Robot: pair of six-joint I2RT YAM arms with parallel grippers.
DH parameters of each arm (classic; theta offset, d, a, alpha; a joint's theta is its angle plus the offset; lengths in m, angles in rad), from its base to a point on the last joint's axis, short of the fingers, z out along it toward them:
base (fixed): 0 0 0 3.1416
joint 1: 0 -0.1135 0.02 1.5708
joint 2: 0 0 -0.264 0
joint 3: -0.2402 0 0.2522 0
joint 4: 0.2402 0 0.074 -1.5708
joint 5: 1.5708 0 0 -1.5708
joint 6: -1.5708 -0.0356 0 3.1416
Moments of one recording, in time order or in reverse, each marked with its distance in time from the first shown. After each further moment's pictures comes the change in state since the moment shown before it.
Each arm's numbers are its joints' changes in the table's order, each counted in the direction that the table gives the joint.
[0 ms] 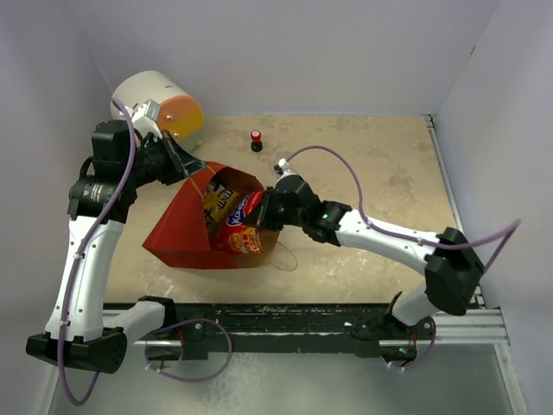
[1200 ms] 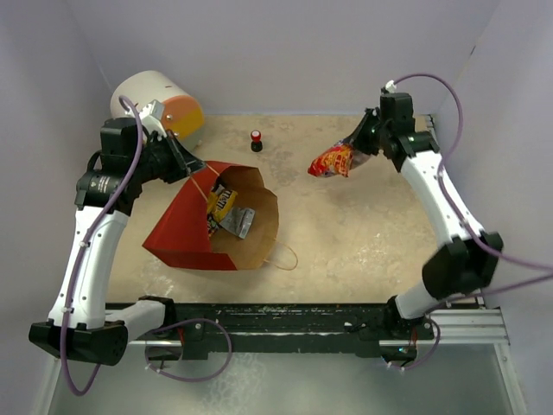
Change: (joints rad) left arm 0.000 0.047 0.010 0.000 -0.057 -0.019; right arm 0.701 -0.062 -0.459 0.604 -0.005 0.494
